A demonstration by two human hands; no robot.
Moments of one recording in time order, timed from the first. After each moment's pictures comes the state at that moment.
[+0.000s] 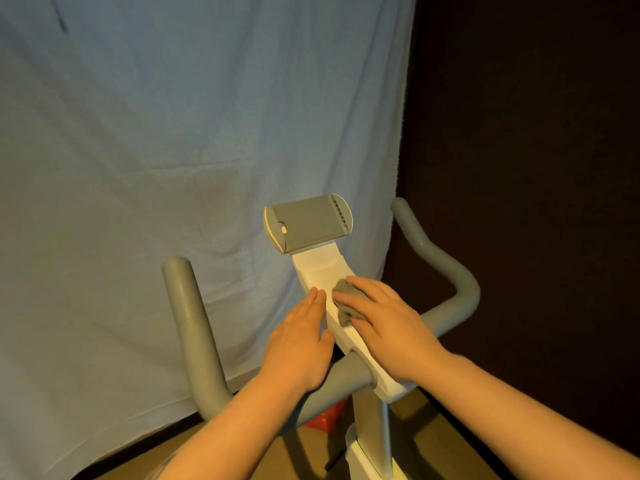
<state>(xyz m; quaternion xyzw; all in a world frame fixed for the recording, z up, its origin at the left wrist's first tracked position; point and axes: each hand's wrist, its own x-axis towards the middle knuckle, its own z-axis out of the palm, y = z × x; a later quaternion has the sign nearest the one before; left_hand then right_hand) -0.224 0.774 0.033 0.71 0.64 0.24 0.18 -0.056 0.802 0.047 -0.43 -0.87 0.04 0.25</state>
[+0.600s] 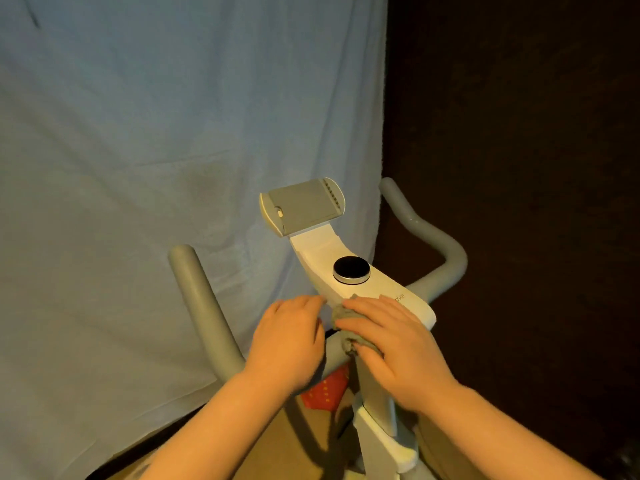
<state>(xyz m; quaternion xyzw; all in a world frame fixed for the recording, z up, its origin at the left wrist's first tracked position) -0.244 0.732 0.045 0.77 0.61 0.20 0.01 -0.058 0.725 0.019 -0.44 -0.85 0.01 0.29</state>
